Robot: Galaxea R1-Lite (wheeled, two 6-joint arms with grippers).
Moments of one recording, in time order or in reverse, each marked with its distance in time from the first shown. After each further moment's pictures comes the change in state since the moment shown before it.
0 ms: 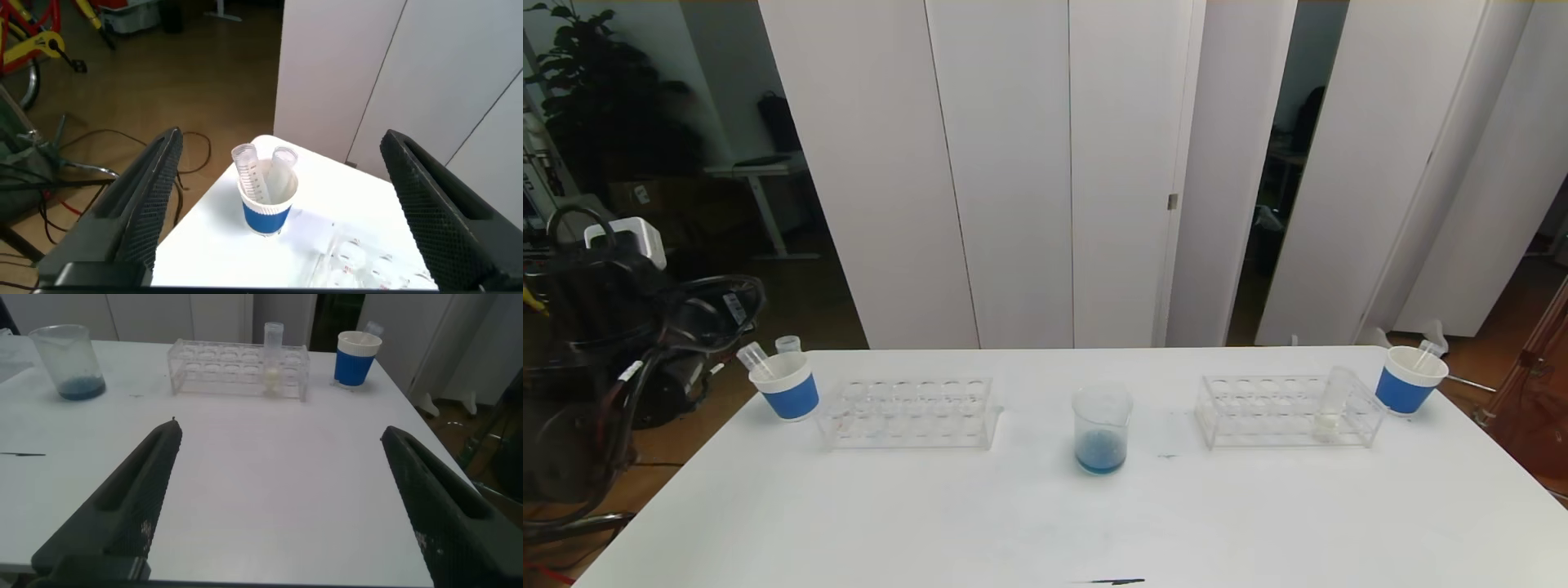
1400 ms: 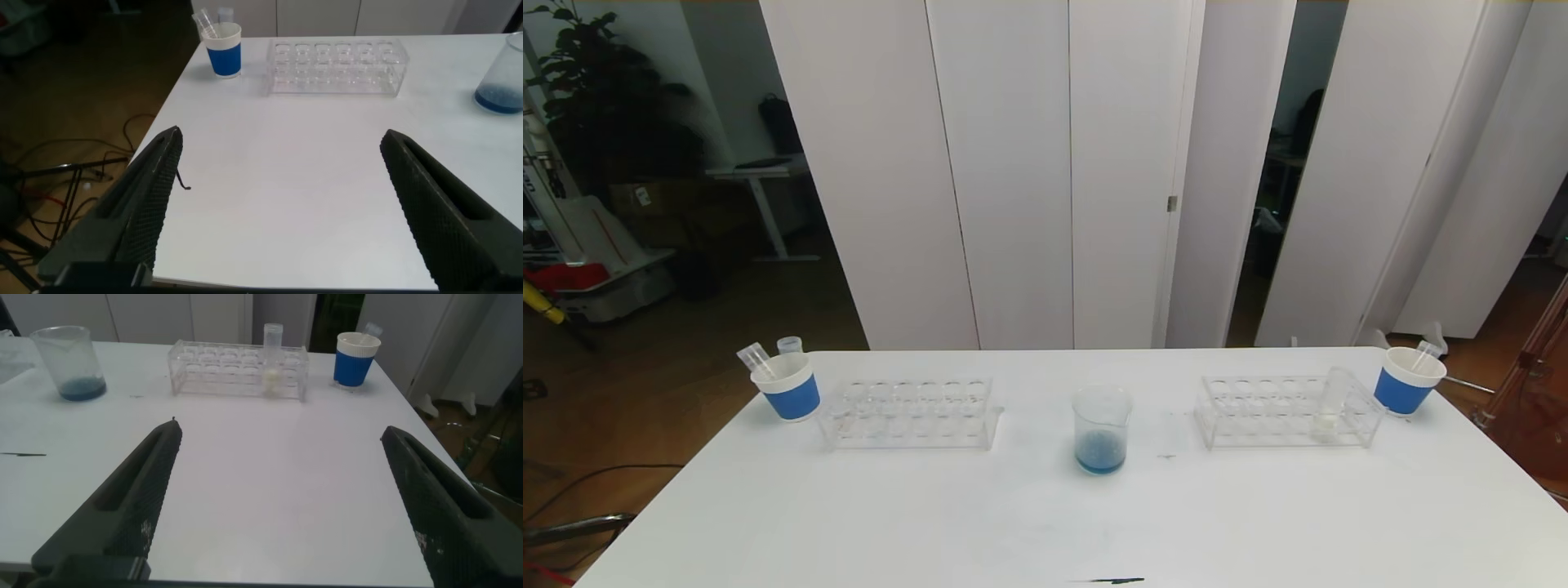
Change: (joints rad) left arm -0.107 -1.480 0.419 1.133 -0.267 0.099; right arm 0.000 0.000 0.000 0.000 0.000 0.000
